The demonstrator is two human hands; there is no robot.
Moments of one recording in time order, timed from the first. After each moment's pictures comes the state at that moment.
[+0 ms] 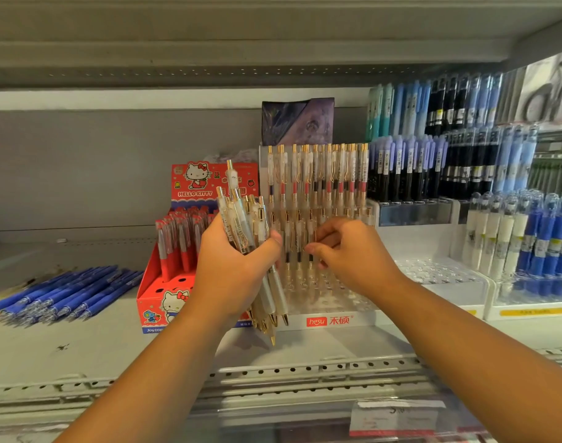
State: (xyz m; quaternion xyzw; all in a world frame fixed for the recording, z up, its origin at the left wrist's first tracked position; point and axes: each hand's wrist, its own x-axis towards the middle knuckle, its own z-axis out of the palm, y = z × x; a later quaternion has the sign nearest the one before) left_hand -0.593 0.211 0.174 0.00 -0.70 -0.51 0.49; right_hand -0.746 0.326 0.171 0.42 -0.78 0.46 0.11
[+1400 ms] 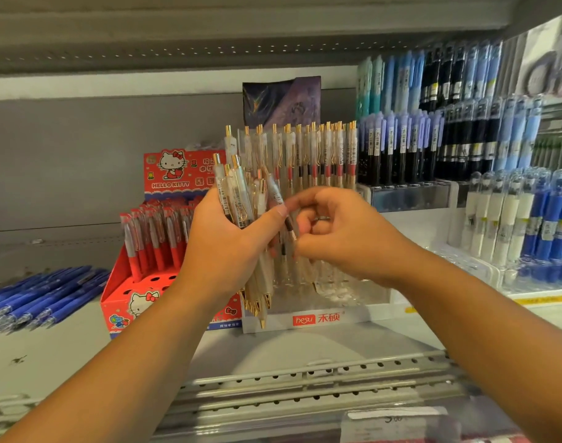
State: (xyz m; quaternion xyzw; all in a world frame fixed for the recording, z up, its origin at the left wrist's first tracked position) left_hand -0.617 0.215 0.186 -0.01 -0.73 -0.49 0.46; right_hand -0.724 0.350 0.198 0.54 -0.65 0.54 -0.06
